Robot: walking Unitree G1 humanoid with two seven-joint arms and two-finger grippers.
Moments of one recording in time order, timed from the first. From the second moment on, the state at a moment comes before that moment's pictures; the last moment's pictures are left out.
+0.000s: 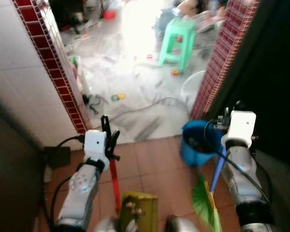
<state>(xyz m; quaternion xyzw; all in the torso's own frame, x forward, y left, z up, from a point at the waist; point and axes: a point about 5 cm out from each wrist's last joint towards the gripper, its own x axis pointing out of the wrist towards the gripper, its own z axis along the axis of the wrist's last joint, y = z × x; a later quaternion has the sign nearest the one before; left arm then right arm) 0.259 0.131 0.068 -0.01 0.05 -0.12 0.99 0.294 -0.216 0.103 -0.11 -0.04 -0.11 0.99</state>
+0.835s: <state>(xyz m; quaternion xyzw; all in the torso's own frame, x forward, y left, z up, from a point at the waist) 0.258 0.129 0.063 -0.01 0.06 -0.12 0.99 0.294 -0.217 0.098 -0.12 -0.03 -0.11 0.99</state>
